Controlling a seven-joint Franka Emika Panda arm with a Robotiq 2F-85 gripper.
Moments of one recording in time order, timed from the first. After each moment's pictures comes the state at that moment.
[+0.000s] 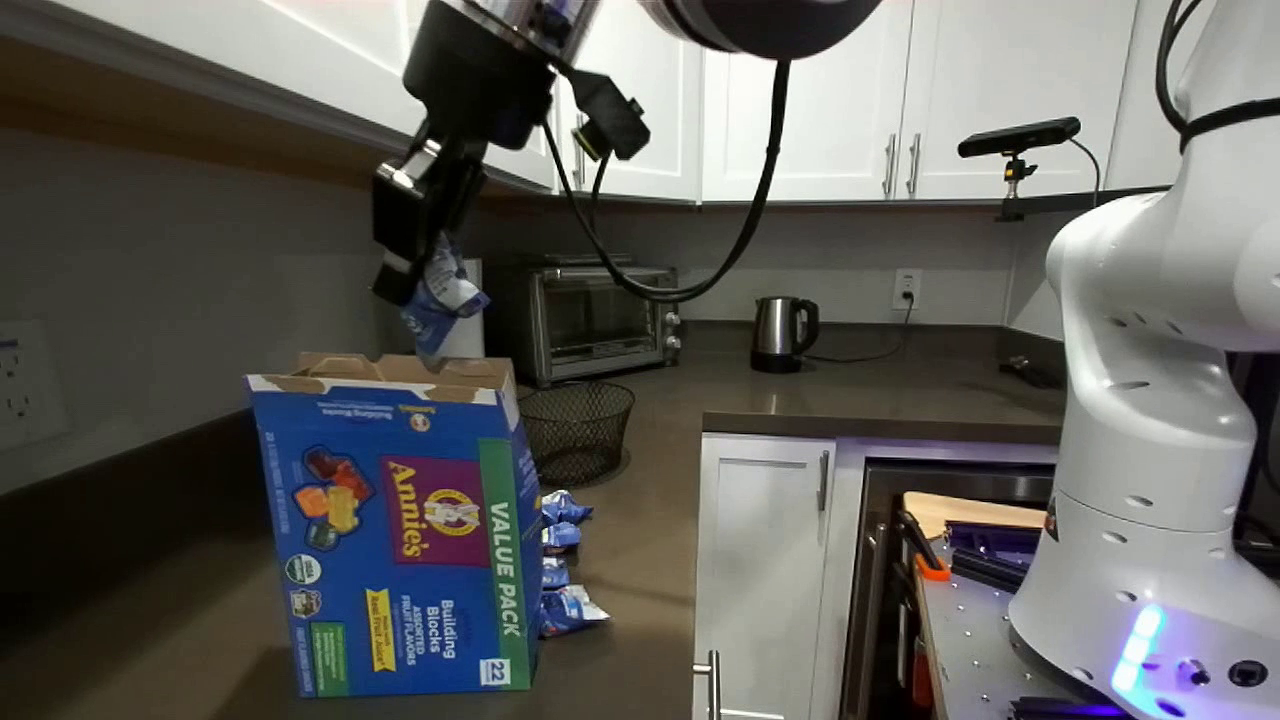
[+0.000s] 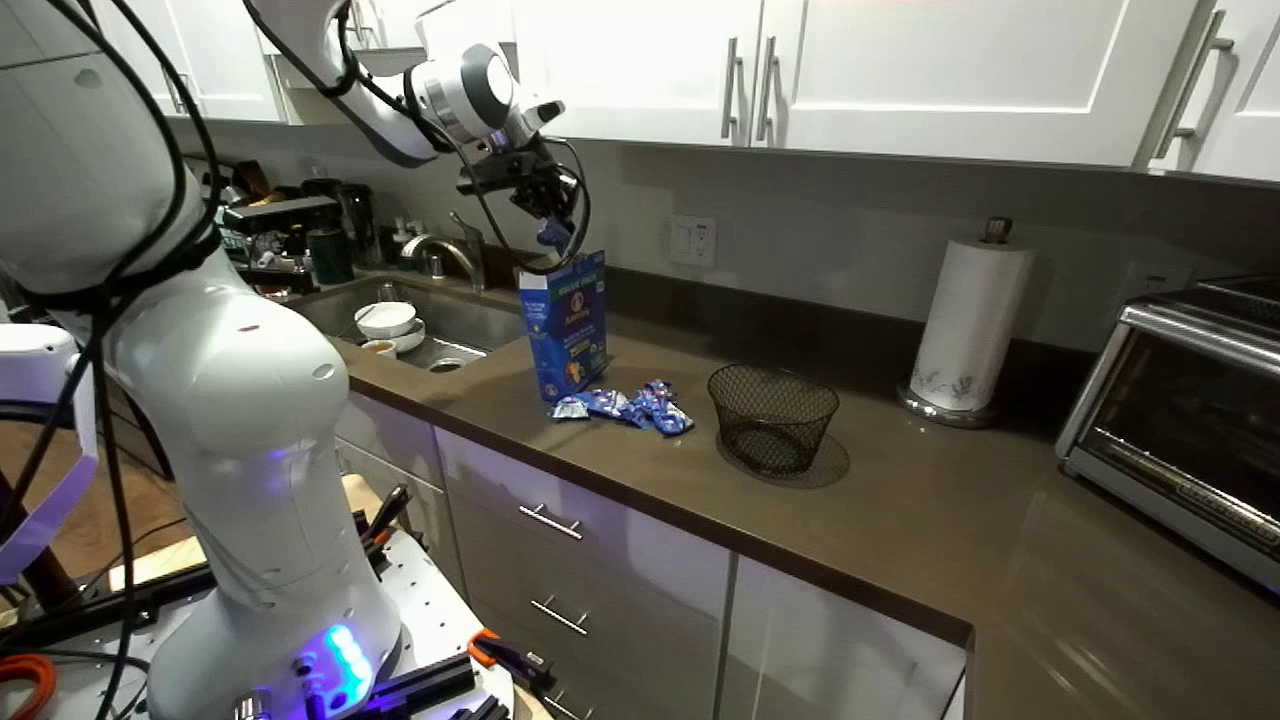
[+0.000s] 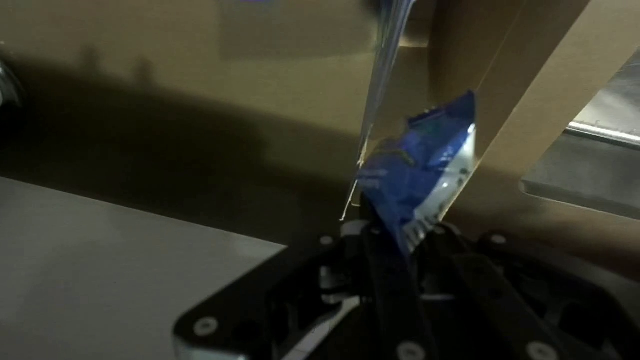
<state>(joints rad) 0.16 -0.25 0.32 -2.39 -0.32 2.65 0.31</state>
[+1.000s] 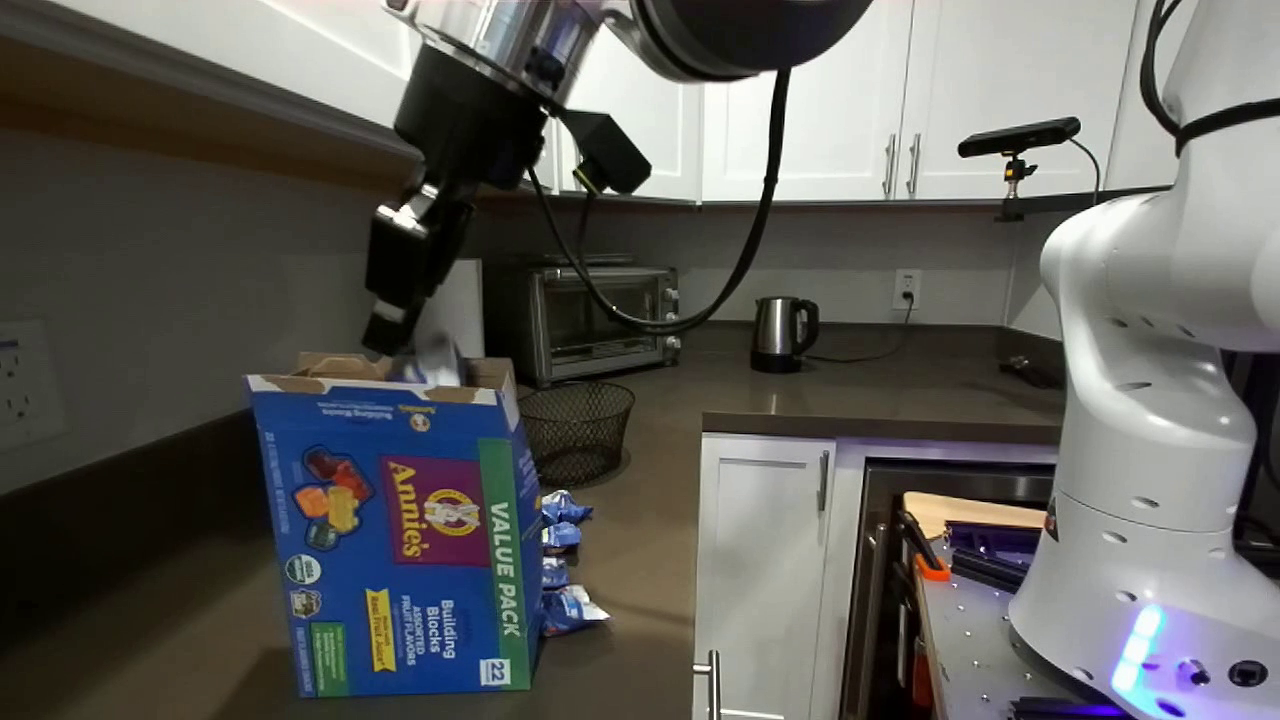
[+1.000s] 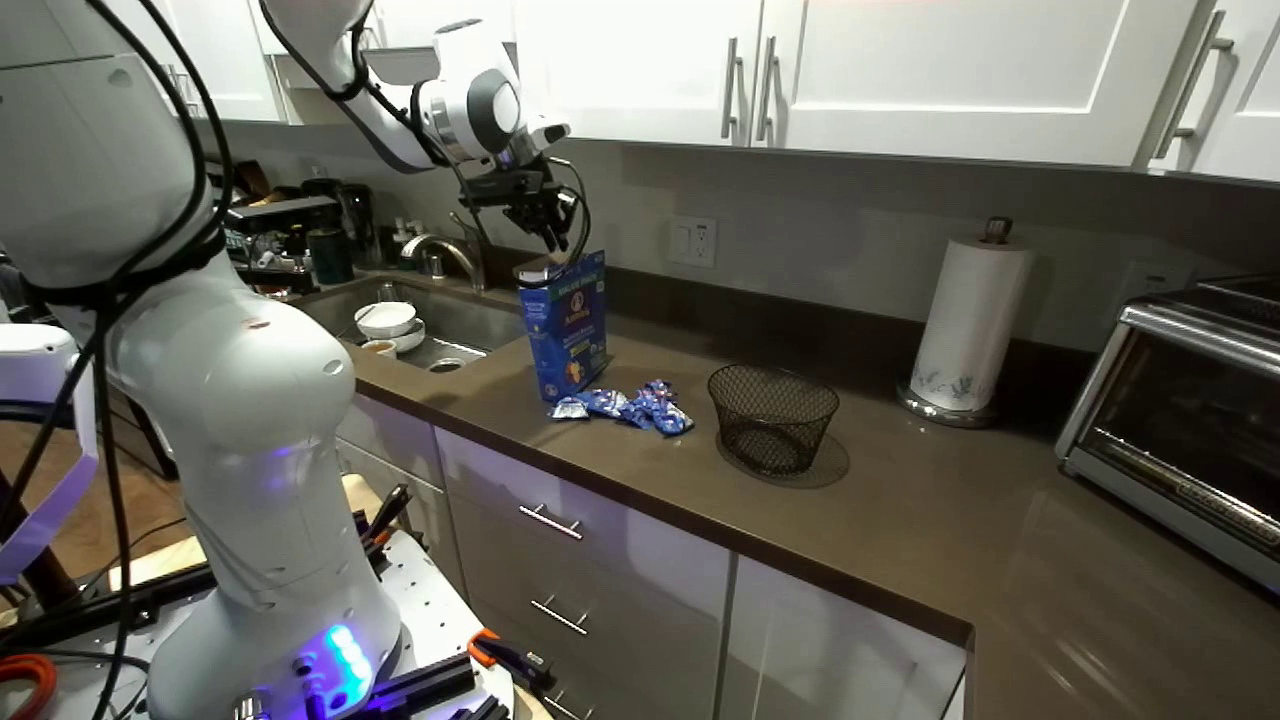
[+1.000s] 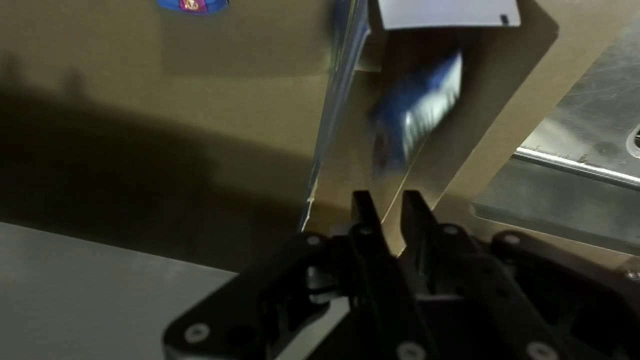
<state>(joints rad) 0.22 -0.20 0.28 -2.40 -0.17 2.69 0.14</state>
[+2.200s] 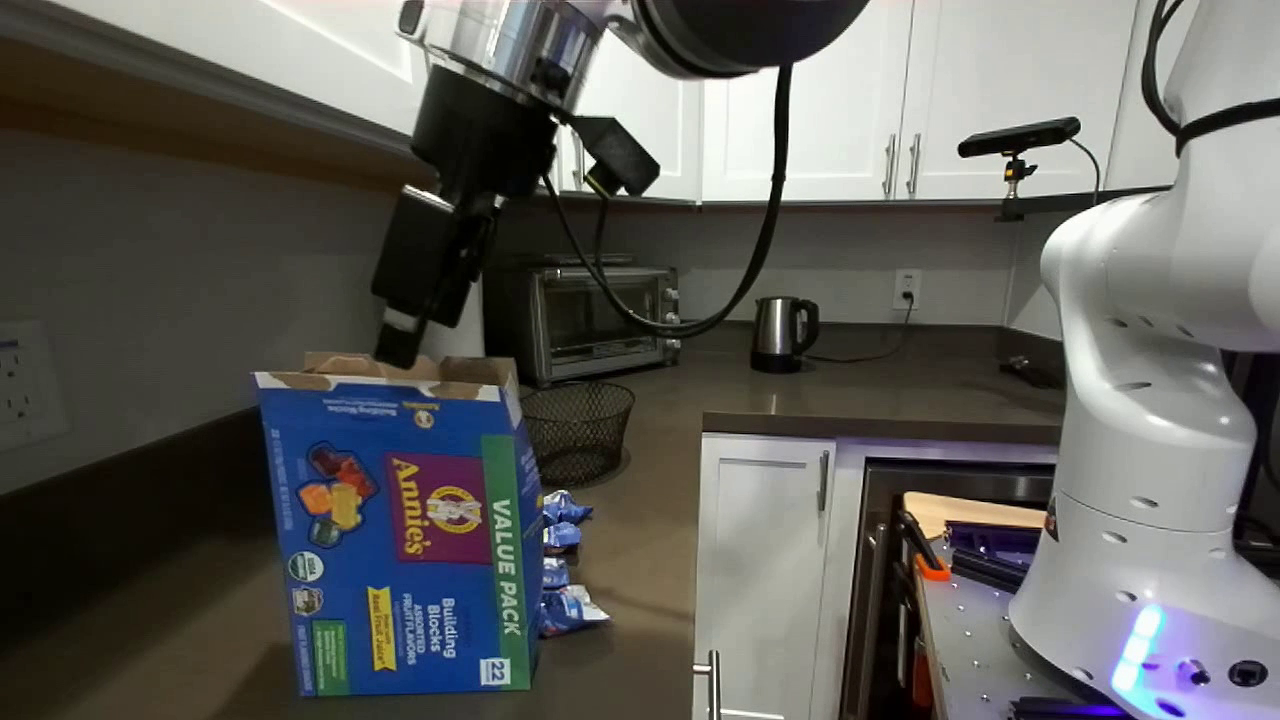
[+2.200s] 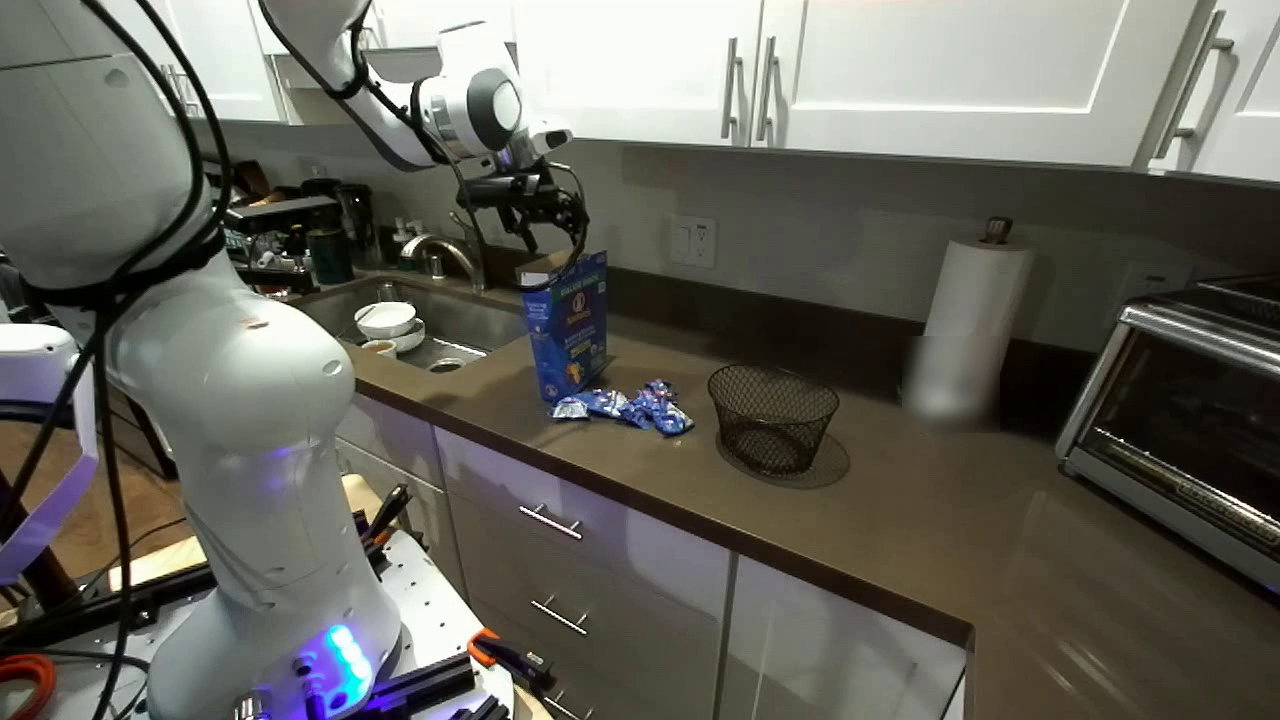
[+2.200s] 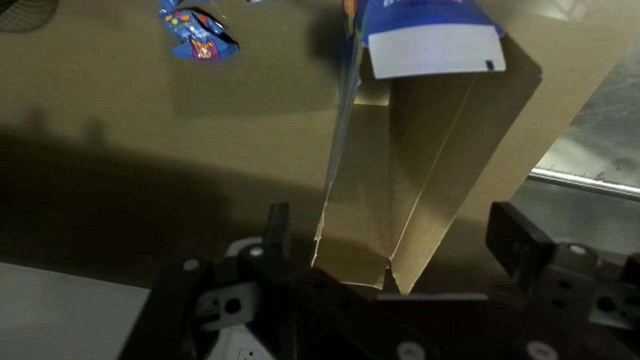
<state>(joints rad) 0.21 -0.20 0.28 -2.40 -0.17 2.61 0.20</state>
